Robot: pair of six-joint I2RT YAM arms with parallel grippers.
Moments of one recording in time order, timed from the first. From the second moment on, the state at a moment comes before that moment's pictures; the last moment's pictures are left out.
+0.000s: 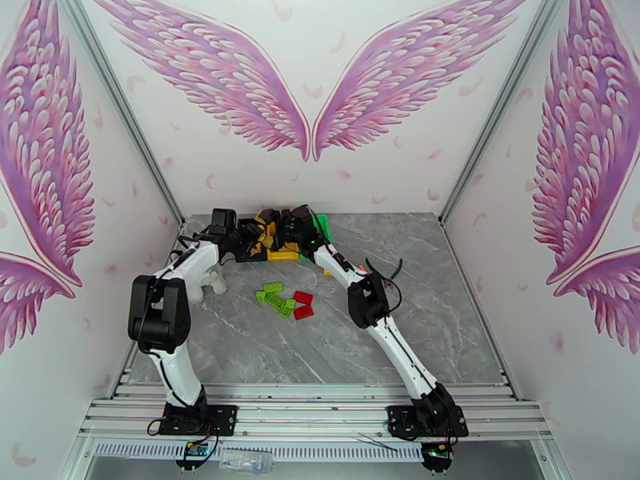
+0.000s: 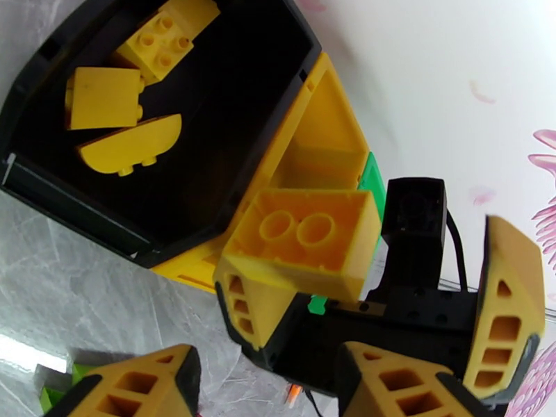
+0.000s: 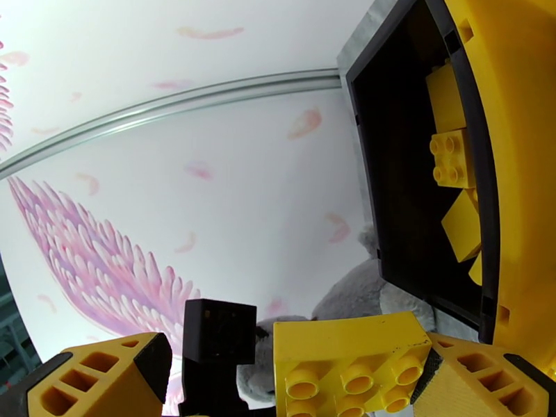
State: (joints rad) left arm -0.12 1.91 1.46 -0.28 0.40 -1.14; right arm 0.57 2.85 2.66 0.06 -0.66 1.58
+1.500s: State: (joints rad) left arm -0.49 1.94 1.71 -0.62 0.05 -0.82; right arm 0.30 1.89 1.61 -0.80 -0.39 0.71
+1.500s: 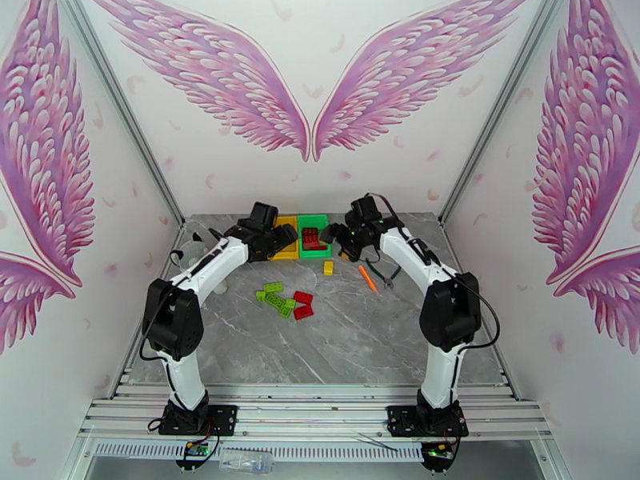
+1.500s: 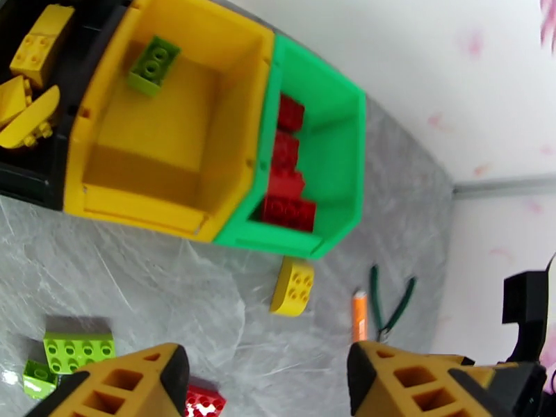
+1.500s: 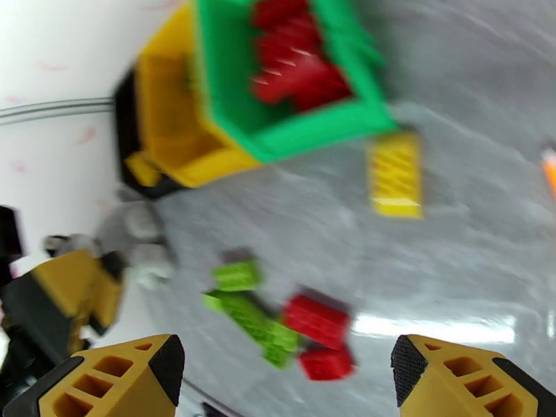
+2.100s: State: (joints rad) left arm -0.72 2.52 2.36 -0.99 -0.23 -0.60; right arm 0.28 1.44 1.24 -0.99 -0.29 0.65
